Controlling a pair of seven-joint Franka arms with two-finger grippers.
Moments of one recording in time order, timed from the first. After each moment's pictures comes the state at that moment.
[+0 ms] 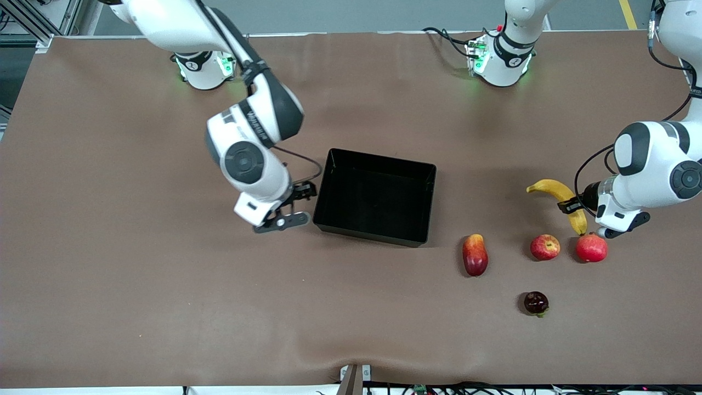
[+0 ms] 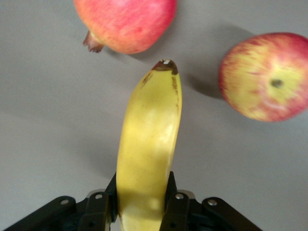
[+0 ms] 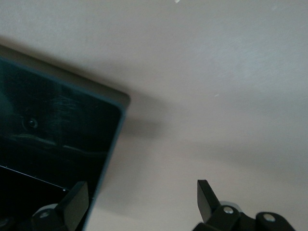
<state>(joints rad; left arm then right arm) 0.68 0.44 -0.55 -2.02 0.23 2.19 -0.47 0.58 0.55 -0.01 -1.51 0.12 1.95 0.34</state>
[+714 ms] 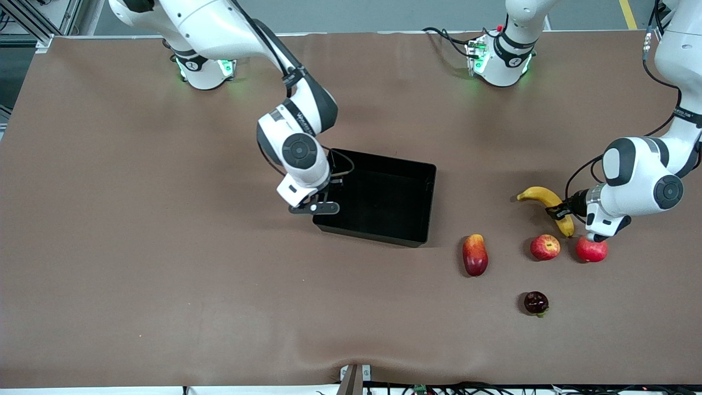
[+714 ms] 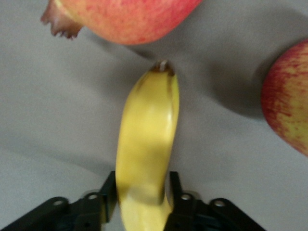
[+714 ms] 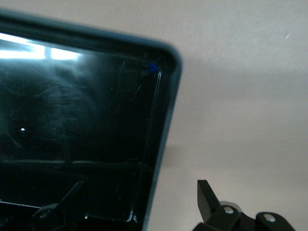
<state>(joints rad) 0.70 0.58 -0.54 -2.01 0.27 2.27 -0.50 0.71 0.61 -0.01 -1.64 0.12 2.15 0.62</state>
